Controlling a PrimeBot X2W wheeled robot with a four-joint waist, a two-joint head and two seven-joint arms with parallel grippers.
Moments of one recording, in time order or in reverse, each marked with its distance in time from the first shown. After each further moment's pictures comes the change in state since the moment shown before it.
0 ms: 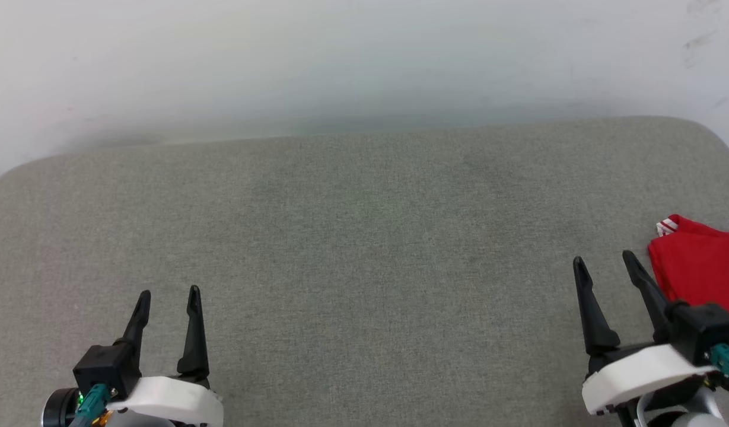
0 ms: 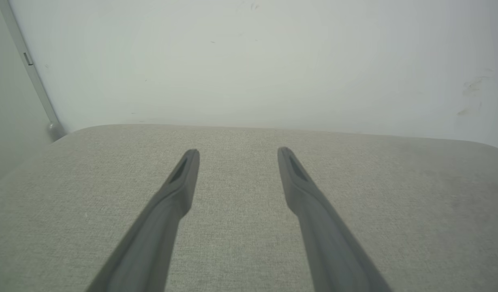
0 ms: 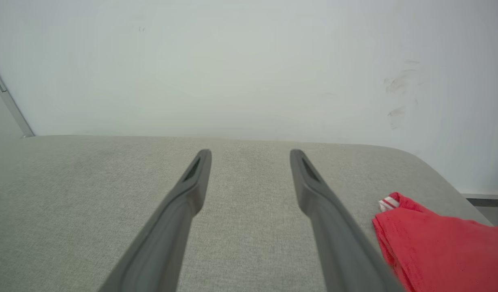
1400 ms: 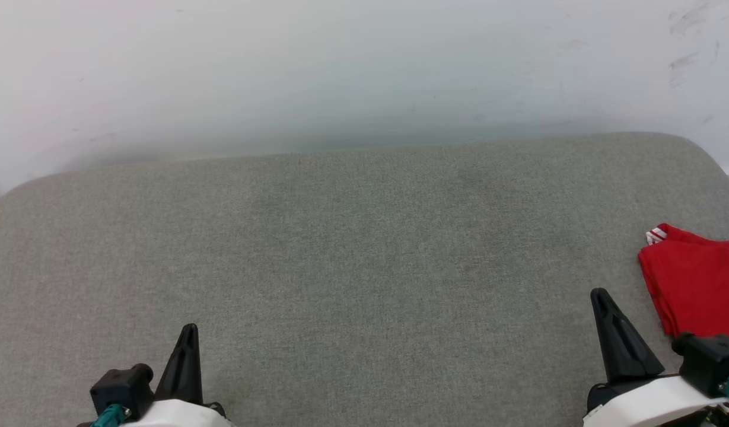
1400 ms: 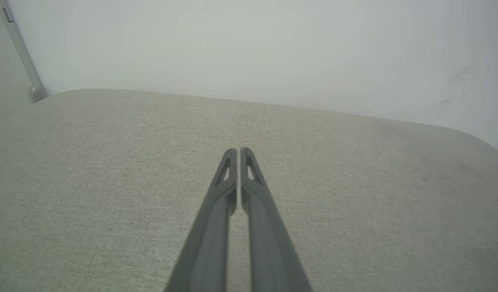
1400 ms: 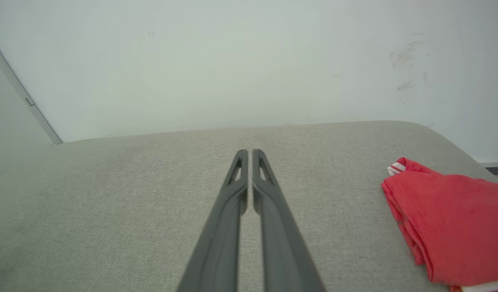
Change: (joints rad) left arm 0.072 -0.019 -0.040 0.011 -0.052 0.012 0.035; right arm 0.151 0.007 0.014 -0.128 0.101 0.000 0.079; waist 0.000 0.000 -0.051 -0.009
